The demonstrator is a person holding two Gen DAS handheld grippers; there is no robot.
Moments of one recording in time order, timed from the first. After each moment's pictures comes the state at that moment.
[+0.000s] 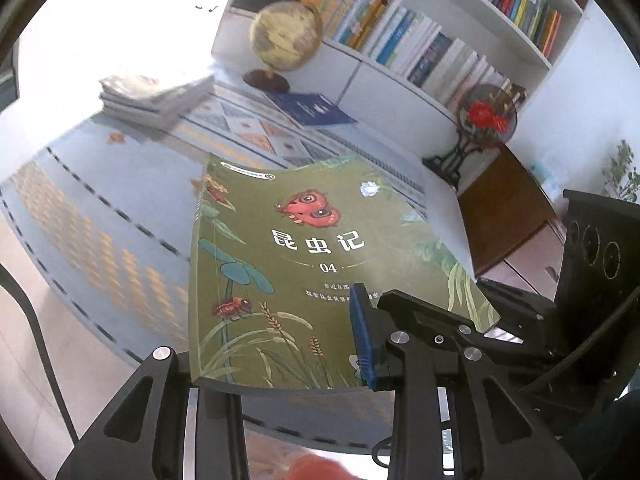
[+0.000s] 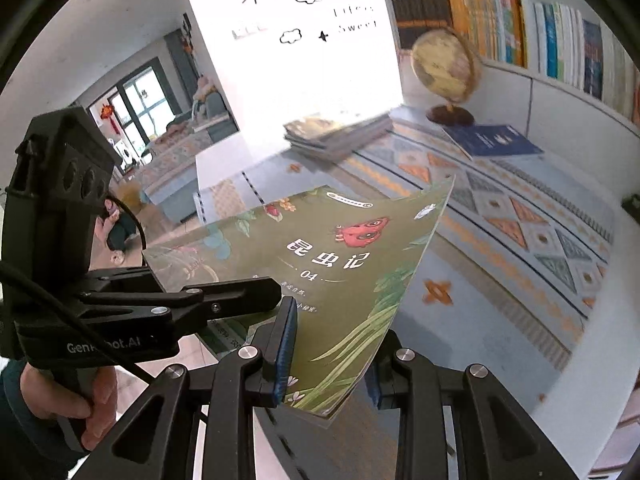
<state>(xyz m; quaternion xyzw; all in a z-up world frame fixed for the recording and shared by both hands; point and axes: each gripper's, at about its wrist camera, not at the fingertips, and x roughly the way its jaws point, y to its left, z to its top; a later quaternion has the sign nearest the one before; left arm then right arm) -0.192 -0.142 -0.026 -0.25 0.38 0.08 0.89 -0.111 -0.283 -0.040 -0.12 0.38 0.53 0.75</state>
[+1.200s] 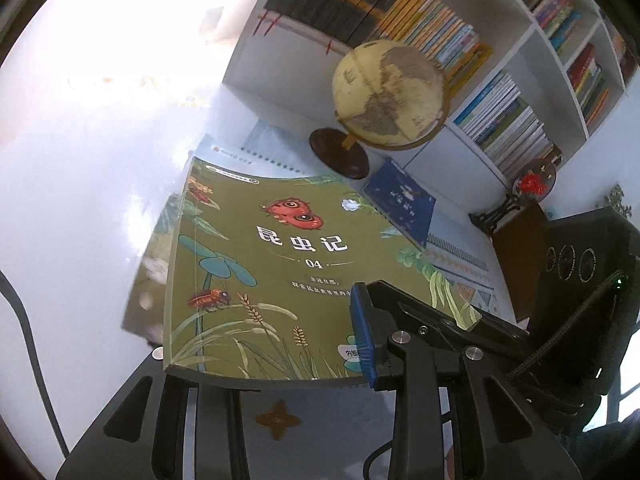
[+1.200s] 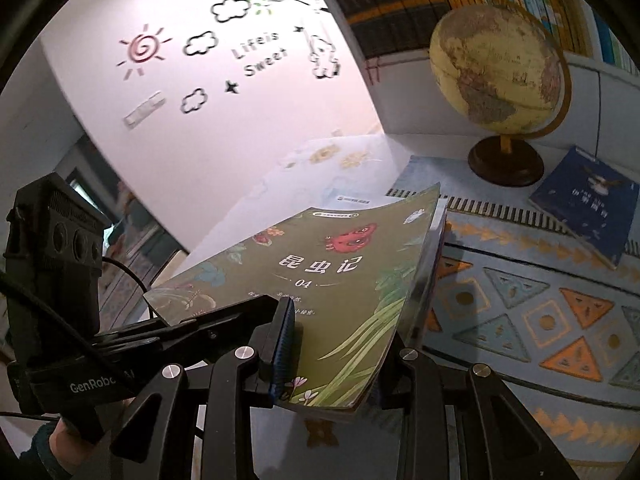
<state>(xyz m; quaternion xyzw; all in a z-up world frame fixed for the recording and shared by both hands) 0.013 0.277 -0.048 -0.25 0.43 -0.06 0.87 0.065 0.118 -0.060 0.04 0.43 0.39 0.81</state>
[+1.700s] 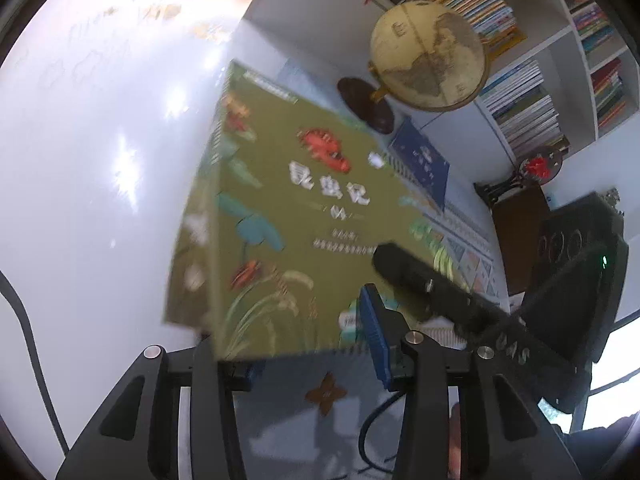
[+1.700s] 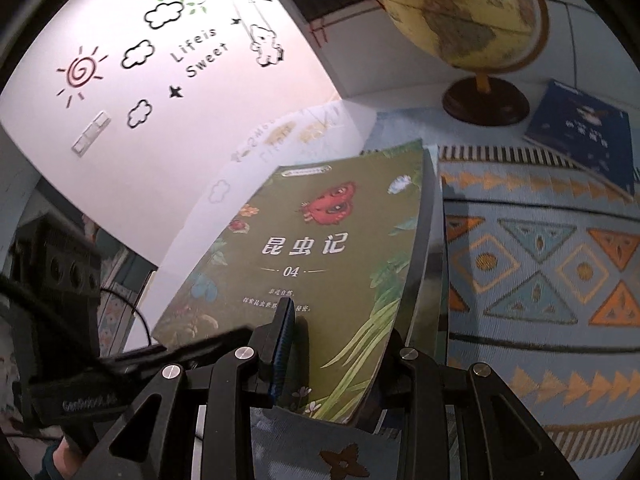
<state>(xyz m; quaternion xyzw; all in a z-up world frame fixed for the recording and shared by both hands) 0.015 0.321 -0.097 -0.29 0.50 -0.10 0.81 0.076 0.147 -0.100 0.08 0.48 0.31 0.81</state>
